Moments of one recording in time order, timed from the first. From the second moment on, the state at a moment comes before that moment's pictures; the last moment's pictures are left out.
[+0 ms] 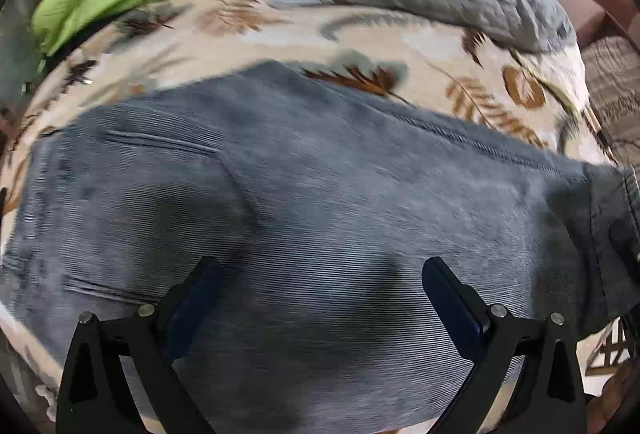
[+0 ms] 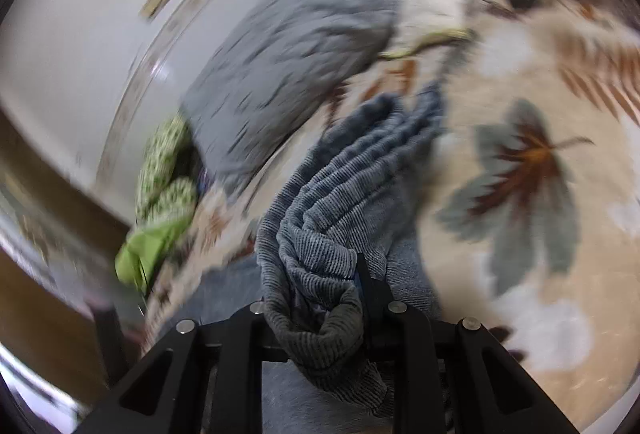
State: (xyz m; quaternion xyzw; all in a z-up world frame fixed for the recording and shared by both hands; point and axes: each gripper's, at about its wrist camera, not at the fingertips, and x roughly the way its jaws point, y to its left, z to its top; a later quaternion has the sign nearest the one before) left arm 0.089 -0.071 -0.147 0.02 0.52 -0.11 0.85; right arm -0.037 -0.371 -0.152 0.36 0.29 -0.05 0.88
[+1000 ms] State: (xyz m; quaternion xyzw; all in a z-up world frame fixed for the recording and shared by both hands) left arm 0.080 -0.052 -0.150 0.04 0.50 -0.14 0.85; right arm -0.021 -0.314 -0.131 0.38 0.38 0.09 0.84
